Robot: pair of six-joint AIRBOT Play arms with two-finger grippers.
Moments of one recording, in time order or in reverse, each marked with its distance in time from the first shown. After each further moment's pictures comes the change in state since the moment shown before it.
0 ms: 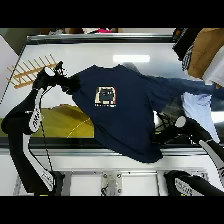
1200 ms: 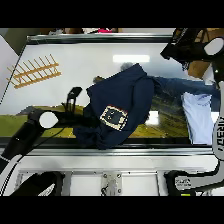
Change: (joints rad) left arm -0.425 1.088 -0.964 0.169 0.074 -0.031; right arm -0.096 -0.378 1.280 0.019 -0.063 0.160
